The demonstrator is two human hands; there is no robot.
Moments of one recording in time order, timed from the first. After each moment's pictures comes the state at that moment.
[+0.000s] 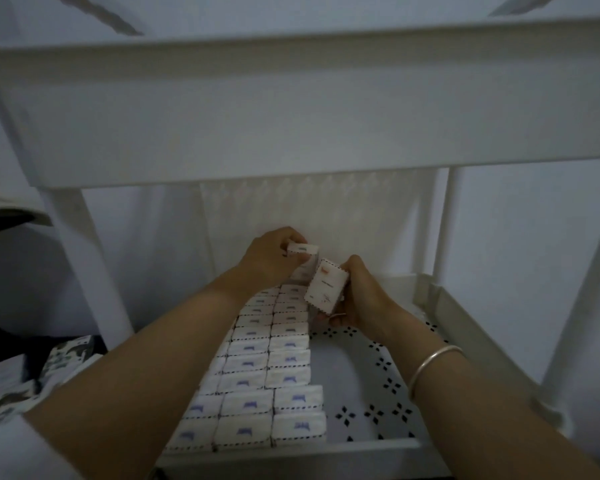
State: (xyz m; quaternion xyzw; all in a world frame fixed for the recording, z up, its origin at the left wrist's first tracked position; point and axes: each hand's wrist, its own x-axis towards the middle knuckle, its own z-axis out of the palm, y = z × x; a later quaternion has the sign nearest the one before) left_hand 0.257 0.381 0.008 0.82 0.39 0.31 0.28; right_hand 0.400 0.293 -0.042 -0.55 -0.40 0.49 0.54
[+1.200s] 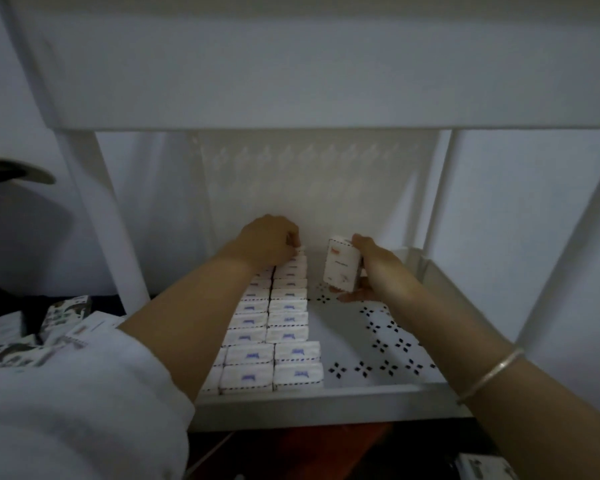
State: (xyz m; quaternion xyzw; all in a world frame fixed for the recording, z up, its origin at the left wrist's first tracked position) left_hand 0.253 0.388 -0.006 0.91 0.38 0.15 0.02; right_hand 0.379 0.218 -0.001 -0.63 -0.39 0.39 0.55
